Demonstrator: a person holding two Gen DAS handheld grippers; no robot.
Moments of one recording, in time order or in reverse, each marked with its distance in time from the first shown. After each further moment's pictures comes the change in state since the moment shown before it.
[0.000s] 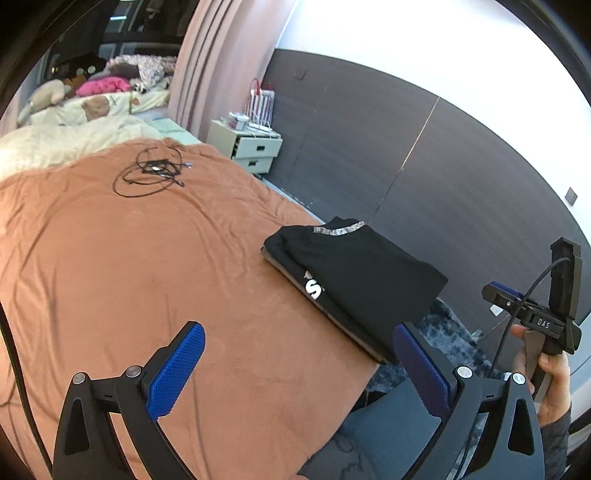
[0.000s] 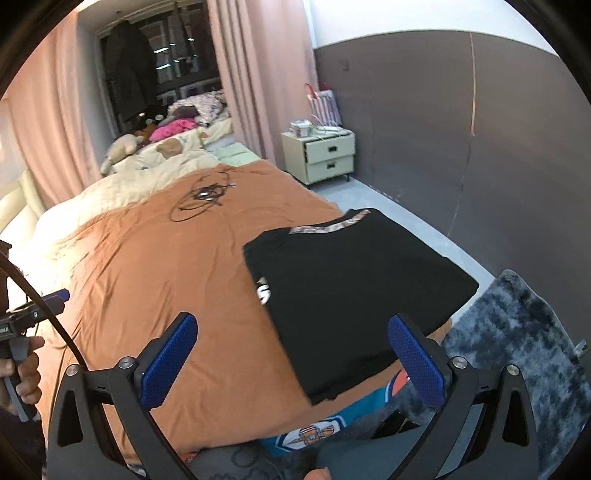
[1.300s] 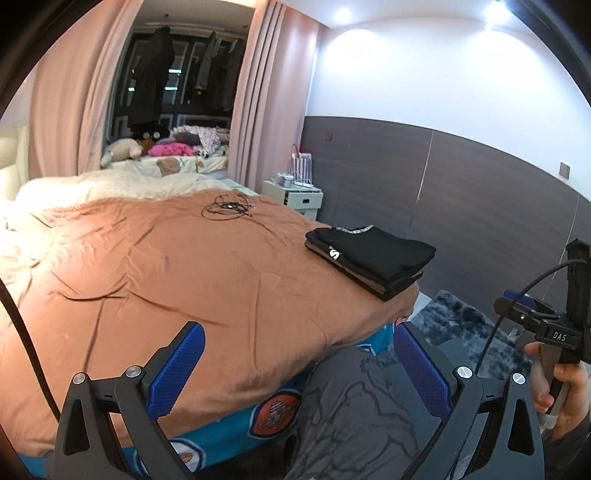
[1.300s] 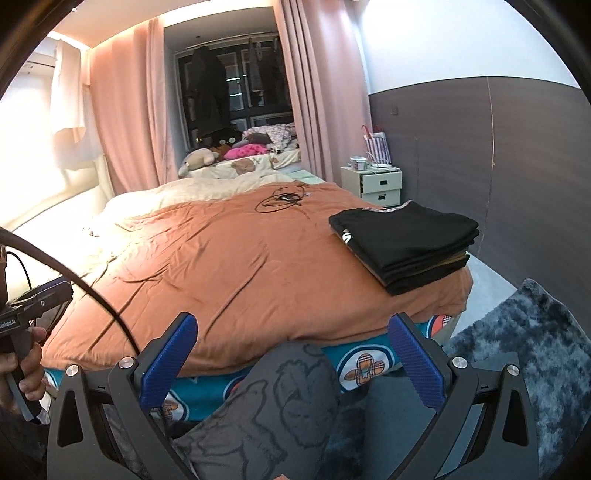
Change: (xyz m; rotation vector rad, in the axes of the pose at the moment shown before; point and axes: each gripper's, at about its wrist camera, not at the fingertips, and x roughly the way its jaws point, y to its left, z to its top) left arm -0.233 -0.083 -0.256 0.064 -0.285 0.255; right arm -0.180 0.030 -0.252 -0.101 -0.177 0.155
